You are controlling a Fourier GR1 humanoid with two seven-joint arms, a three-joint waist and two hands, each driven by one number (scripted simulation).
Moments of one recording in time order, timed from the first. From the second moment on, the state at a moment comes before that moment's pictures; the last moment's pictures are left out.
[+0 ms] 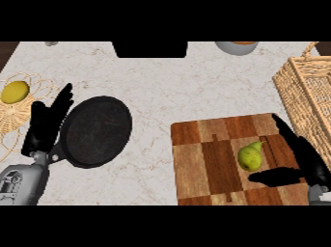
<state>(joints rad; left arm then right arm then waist) -0.22 0.24 0.04 -1.37 -0.08 0.02 0.22 0.01 -0.26 0.01 -1.59 0.31 0.12 0.35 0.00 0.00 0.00</state>
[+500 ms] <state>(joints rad) -0.21 0.22 0.06 -1.39 -0.10 -0.01 0.22 0.00 -0.21 0.00 -1.50 0.35 0.12 0.30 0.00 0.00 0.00</state>
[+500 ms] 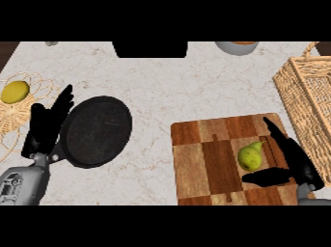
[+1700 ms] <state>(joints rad) -0.25 0.18 0.07 -1.38 -0.14 -0.03 0.25 -0.21 -0.25 0.25 -1.35 0.89 0.08 0.34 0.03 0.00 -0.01</state>
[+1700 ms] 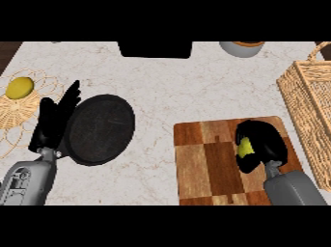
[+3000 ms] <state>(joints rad) -0.22 0.19 0.09 -1.37 -0.14 -0.02 0.21 -0.68 -0.03 0.13 -1.96 0.81 0.27 0.91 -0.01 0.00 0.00</state>
